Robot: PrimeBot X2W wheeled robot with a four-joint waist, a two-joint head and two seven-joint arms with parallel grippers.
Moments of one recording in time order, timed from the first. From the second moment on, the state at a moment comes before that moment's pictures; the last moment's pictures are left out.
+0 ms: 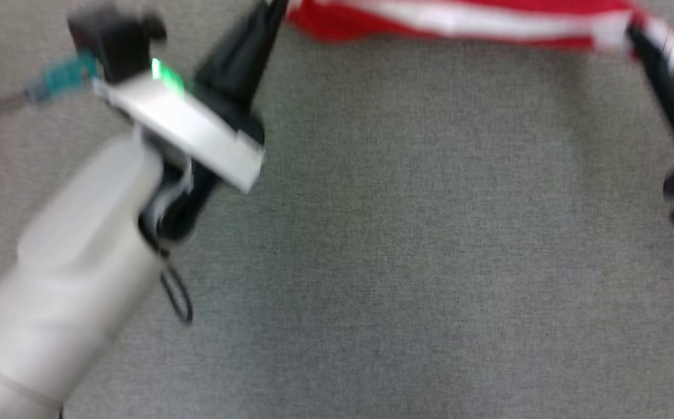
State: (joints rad) left arm -1.10 0.43 -0.84 0.36 -1.02 -0.13 -0.26; right arm -0.99 -0.83 0.87 0.01 1.09 0.13 -0.25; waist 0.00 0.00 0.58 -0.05
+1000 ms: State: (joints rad) left arm -0.02 0.59 -0.82 -0.22 -1.15 0.01 -0.21; right arm -0.06 -1.21 0.82 -0.38 1.24 0.13 -0.26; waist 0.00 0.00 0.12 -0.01
